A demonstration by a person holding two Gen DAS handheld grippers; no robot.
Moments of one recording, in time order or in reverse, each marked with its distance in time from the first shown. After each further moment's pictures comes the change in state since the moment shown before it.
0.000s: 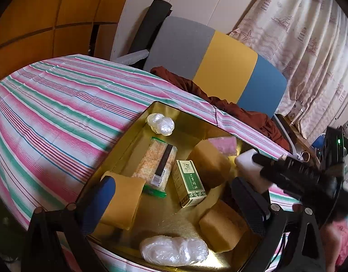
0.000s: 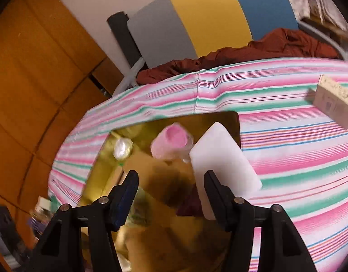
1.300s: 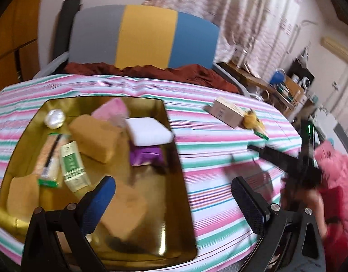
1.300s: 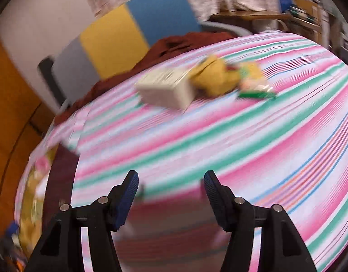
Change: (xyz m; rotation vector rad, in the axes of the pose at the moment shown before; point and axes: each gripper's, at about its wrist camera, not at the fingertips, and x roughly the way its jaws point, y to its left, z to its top) left arm 0.013 -0.156 -0.056 0.391 0.158 -0.231; right arm -0.110 -0.217 -0.031 0.248 -0.193 -0.350
